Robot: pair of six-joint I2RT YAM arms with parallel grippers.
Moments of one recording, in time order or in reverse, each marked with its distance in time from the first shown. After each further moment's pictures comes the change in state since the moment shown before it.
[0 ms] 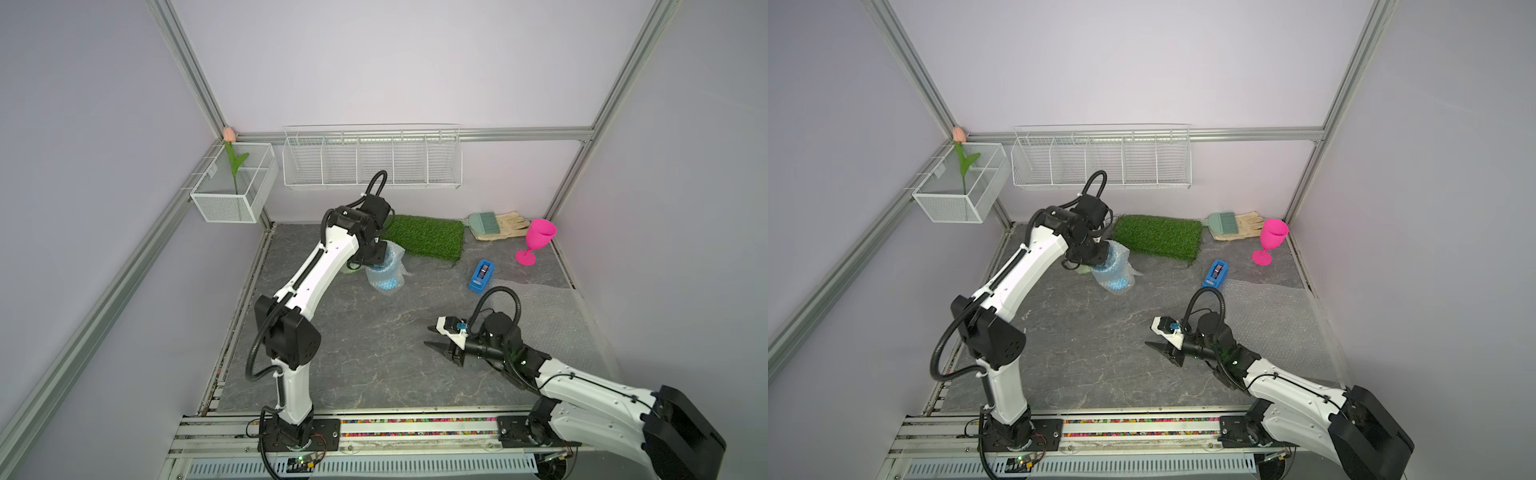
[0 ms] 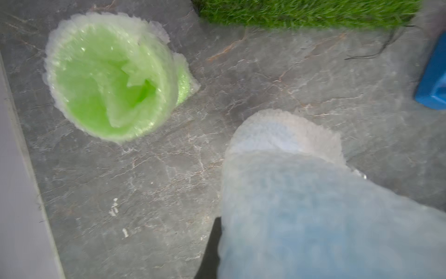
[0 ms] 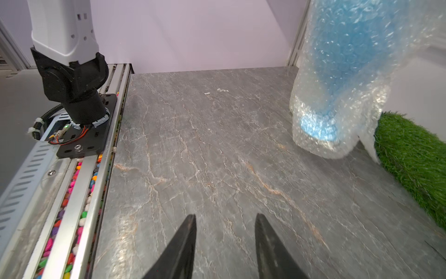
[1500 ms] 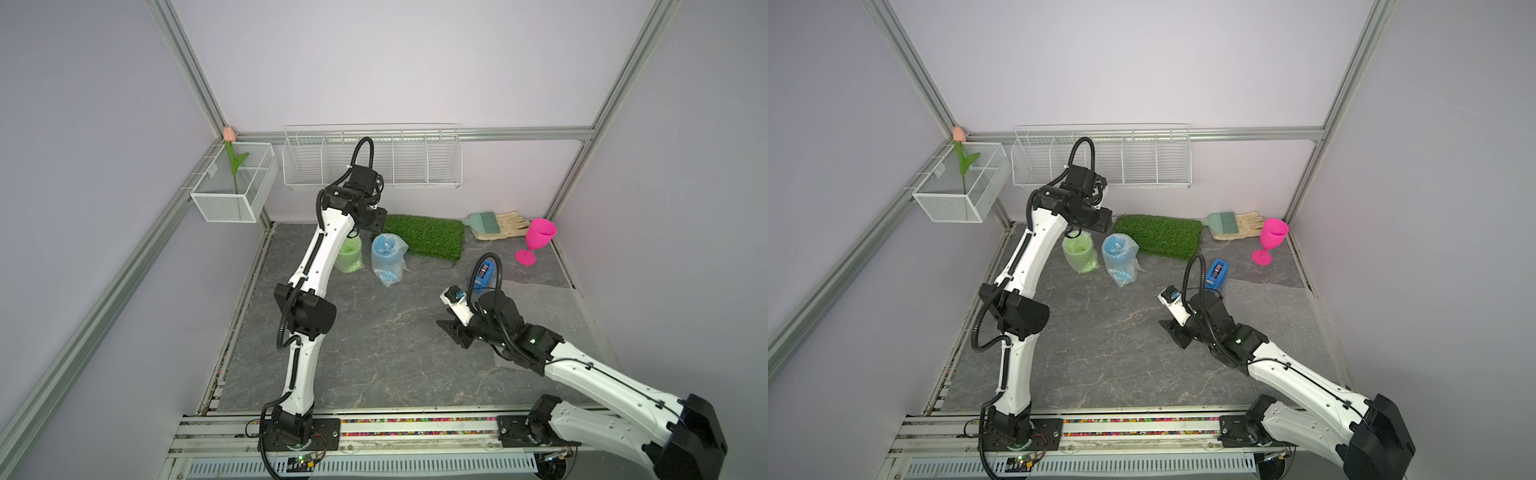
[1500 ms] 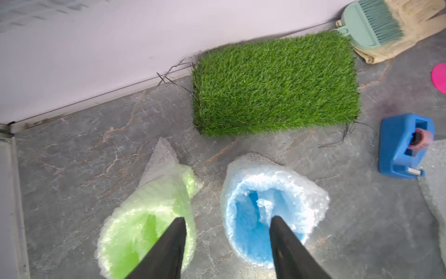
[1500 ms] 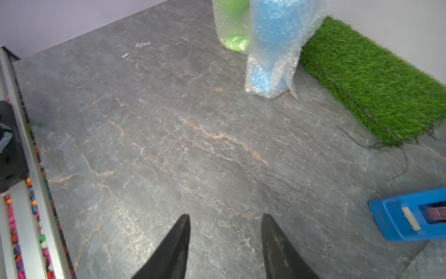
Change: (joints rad) left arm 0.093 0.244 0.439 0.079 0.171 0.191; right arm -0.036 0.040 0.313 -0.553 0.350 0.176
